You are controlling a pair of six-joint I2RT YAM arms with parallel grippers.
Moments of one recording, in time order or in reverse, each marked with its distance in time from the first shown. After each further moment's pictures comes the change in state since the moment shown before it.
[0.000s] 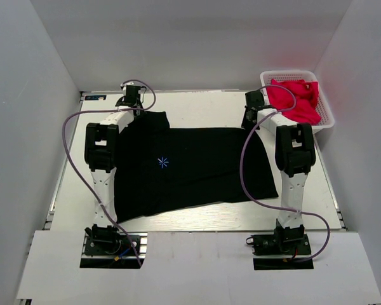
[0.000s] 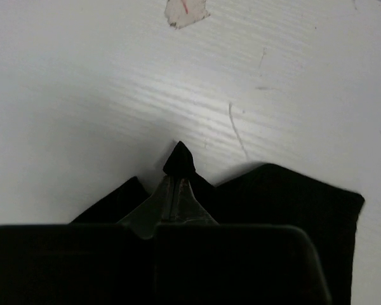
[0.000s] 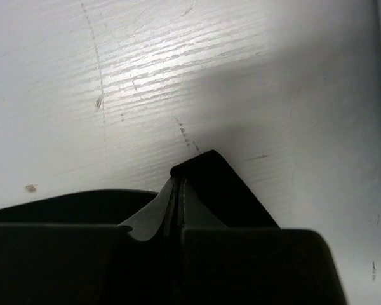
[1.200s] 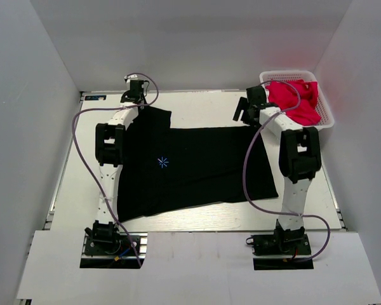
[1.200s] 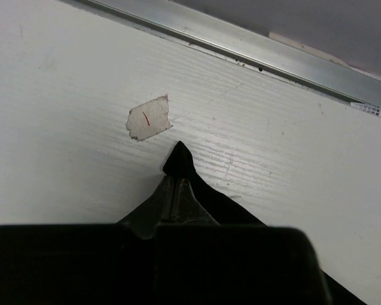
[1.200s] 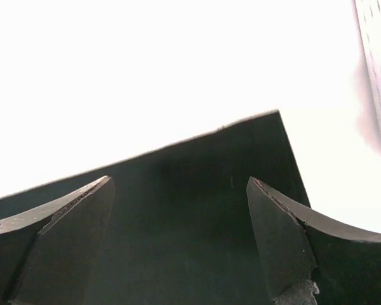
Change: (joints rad) left arm 0.000 0.258 0.380 -0.018 -0.029 0.045; right arm 0.021 -0.151 -0.067 -0.001 -0.026 0.055
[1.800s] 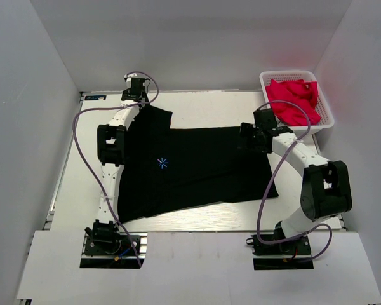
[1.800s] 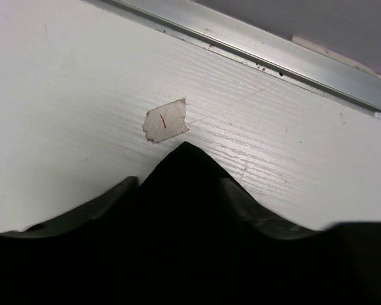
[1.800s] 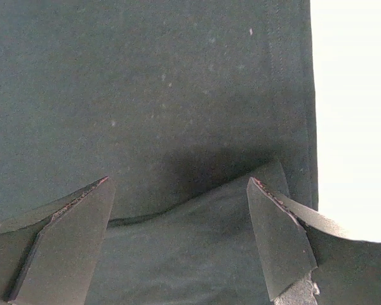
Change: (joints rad) left arm -0.002 0.046 0.118 -0.126 -0.064 -0.010; right arm 0.043 -0.481 -0.488 -0.076 -0.130 -0.101
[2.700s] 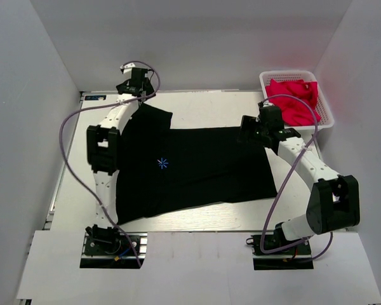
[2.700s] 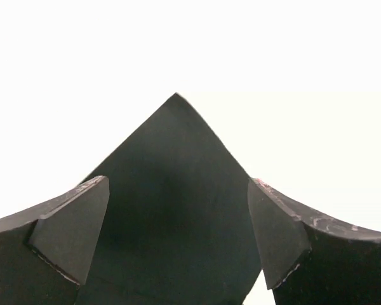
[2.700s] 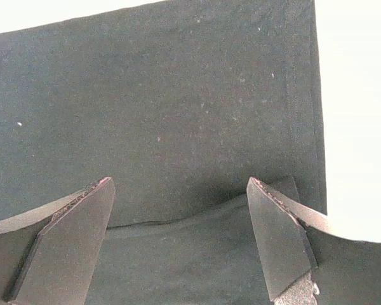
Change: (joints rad) left arm -0.072 -0.445 -0.322 -0.066 -0.091 -0.143; right arm 0.000 -0.116 -0.008 0.069 -0.052 0.003
